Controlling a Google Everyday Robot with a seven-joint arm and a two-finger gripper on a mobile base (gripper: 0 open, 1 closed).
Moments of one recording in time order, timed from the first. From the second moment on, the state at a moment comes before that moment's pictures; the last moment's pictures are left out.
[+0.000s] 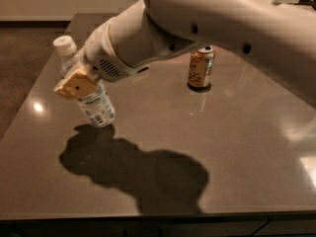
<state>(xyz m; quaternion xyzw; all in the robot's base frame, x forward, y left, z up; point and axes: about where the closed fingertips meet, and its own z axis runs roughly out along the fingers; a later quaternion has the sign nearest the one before) 0.476 0.152 0.978 -0.59 0.65 0.25 0.41</state>
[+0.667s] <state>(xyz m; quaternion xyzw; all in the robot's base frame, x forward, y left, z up) 0.495 0.090 0.979 -0.64 0.69 0.13 0.31</state>
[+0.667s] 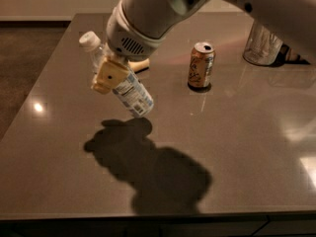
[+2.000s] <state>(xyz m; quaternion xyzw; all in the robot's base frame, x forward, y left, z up) 0.491 0.055 0.911 -0.71 0.69 0.04 0.15</state>
